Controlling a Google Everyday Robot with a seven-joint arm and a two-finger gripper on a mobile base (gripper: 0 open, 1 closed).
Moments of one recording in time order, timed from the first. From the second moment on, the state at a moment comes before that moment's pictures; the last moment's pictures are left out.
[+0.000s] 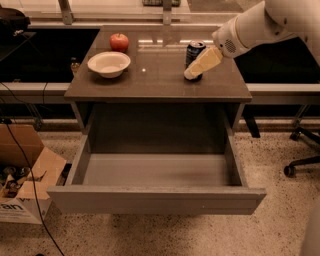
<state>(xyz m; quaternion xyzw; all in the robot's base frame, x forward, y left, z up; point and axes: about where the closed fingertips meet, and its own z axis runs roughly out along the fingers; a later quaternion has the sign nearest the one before) 0.725 -0.136 0.931 -0.47 0.78 0.11 0.41</state>
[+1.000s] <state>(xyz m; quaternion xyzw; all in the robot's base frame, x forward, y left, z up) 0.796 -0.139 0.897 -0.38 0.78 0.17 0.47</state>
